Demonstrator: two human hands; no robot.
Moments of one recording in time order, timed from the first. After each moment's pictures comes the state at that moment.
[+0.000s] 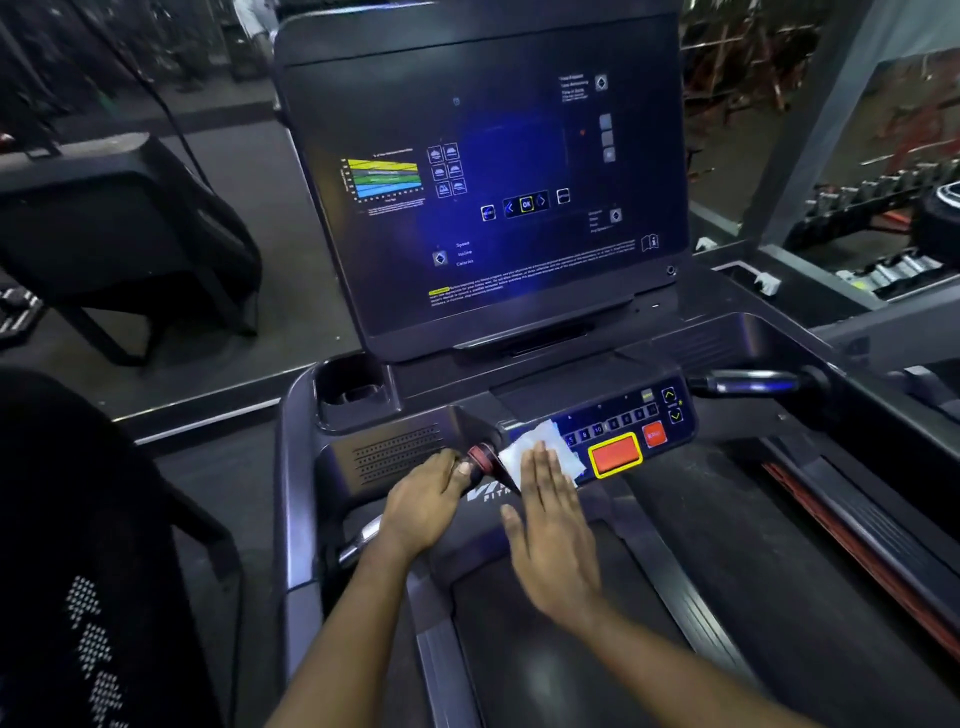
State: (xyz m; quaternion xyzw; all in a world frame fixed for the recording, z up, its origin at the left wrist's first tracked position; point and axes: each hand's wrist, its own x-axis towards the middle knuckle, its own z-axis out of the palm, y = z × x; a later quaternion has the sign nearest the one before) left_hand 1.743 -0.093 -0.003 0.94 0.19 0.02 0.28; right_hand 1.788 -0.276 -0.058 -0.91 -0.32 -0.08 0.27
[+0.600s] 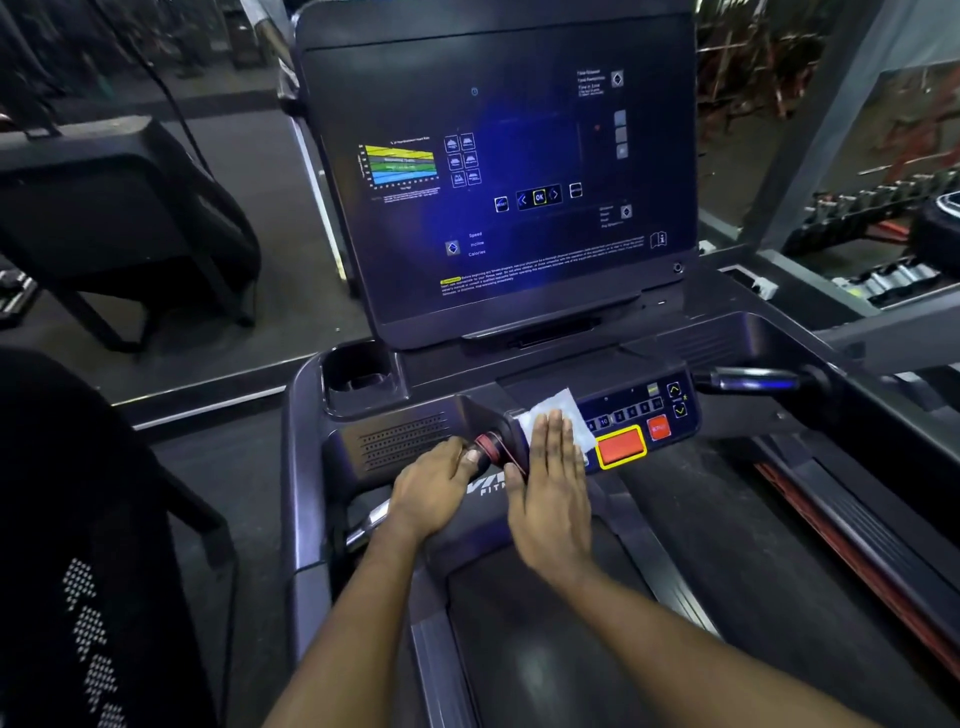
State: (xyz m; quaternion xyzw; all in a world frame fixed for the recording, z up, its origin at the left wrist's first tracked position) left_hand 1.744 -0.092 -0.003 0.94 0.20 0.01 0.27; right_hand 1.800 -0.252 -0.048 -0.93 -0.25 -0.09 0.25
